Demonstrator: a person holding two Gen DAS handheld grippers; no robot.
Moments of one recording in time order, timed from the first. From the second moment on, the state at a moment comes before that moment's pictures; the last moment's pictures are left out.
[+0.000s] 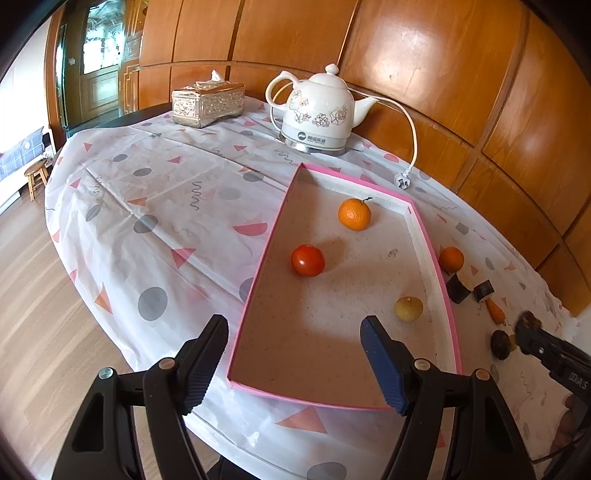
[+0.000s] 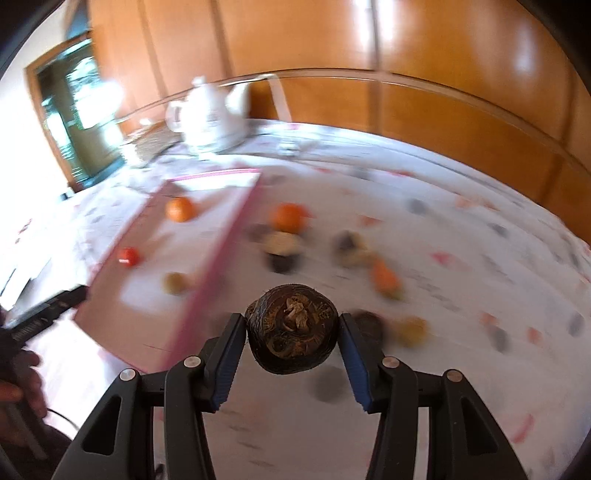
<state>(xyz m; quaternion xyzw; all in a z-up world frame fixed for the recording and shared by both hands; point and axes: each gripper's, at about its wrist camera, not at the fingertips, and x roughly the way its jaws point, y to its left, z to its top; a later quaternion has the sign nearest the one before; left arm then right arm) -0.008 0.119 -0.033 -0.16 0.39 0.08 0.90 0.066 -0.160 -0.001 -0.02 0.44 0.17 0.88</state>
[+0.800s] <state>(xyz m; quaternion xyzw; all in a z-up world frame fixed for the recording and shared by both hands) -0.011 0.126 -0.036 -0.16 0.39 0.09 0.90 0.102 -0.074 0.000 -0.01 0.42 0.19 0.89</state>
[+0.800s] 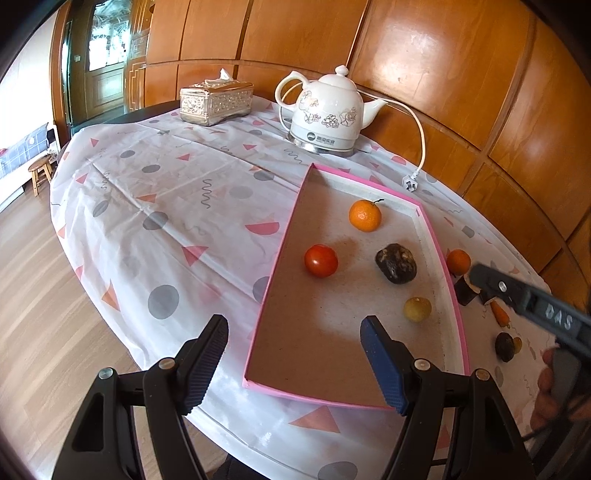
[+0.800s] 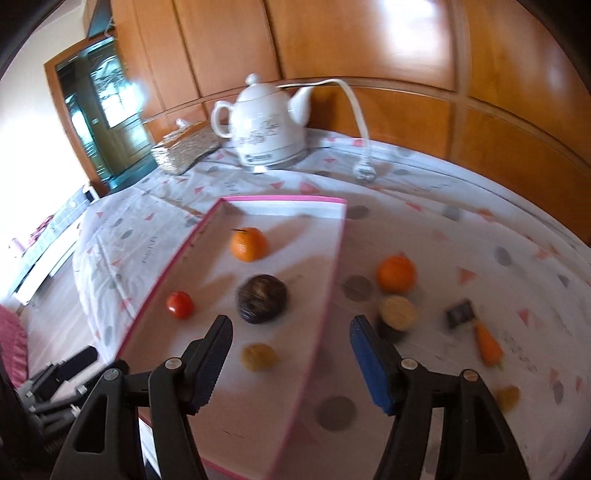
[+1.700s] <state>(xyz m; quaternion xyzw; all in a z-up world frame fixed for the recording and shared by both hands) -0.014 0.098 -0.021 -0.12 0.38 0.06 0.92 0.025 -0.265 -0.027 0.05 0.40 -0.09 0.91</state>
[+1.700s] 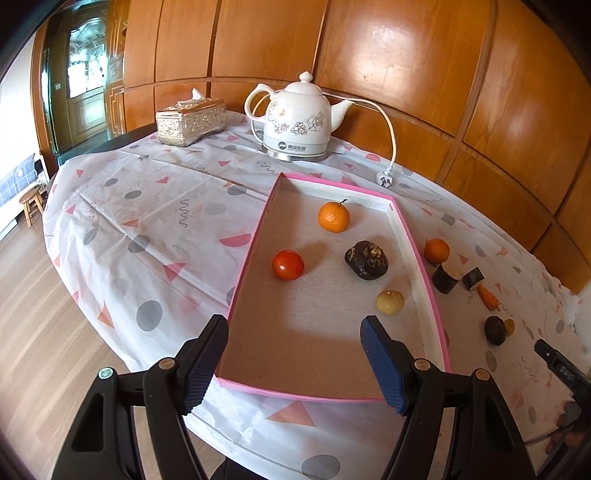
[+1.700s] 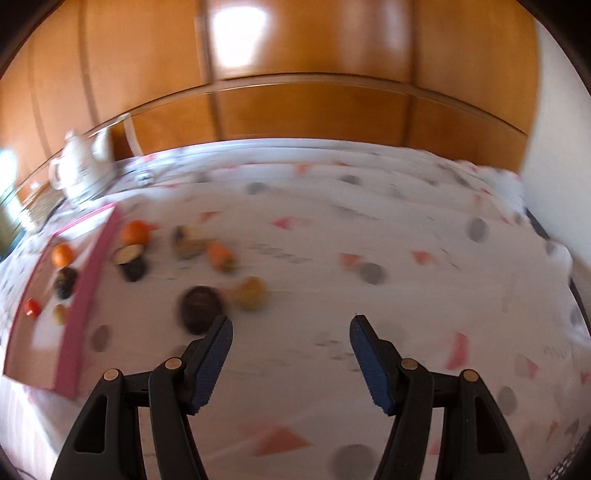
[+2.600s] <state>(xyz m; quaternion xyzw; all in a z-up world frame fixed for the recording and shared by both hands) 0.038 0.001 0.013 0.02 0.40 -0.11 0.91 -0.021 -0.370 -0.056 0.09 0.38 -0.25 0.89</state>
